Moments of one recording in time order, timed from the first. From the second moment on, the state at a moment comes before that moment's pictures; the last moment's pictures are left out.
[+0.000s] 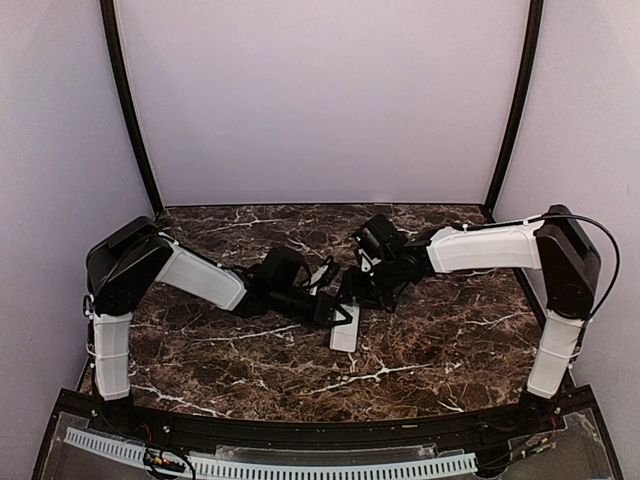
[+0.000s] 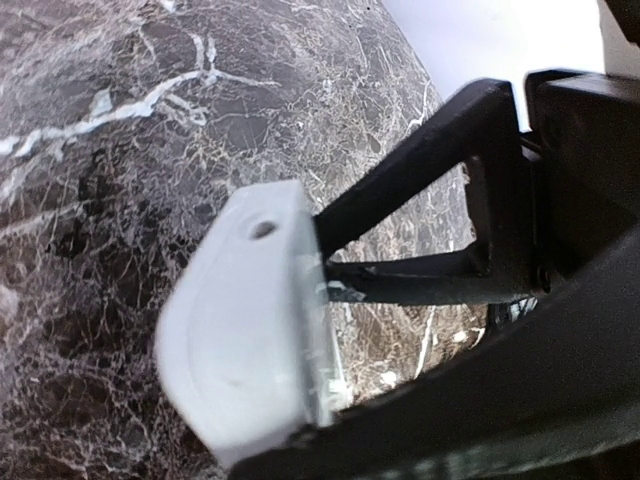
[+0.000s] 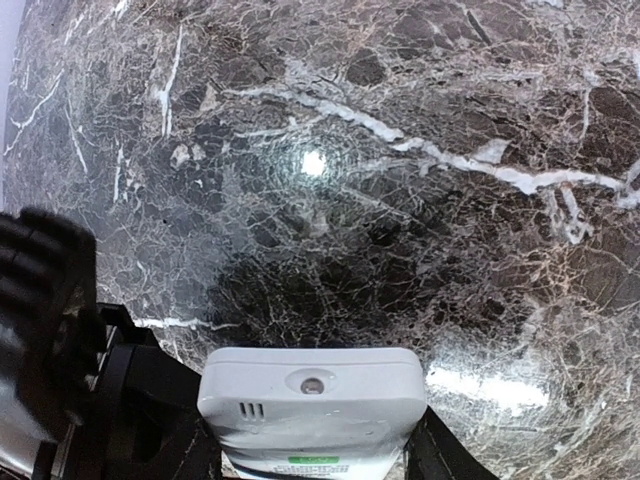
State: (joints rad) left arm -0.84 2.05 1.10 0.33 0.59 -0.58; right arm 0.83 1.85 1.25 -0.42 -0.14 0.82
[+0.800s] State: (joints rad) left arm -0.85 1.99 1.28 -0.08 0.32 -0.36; right arm 0.75 1.63 1.24 -0.51 -0.08 0.78
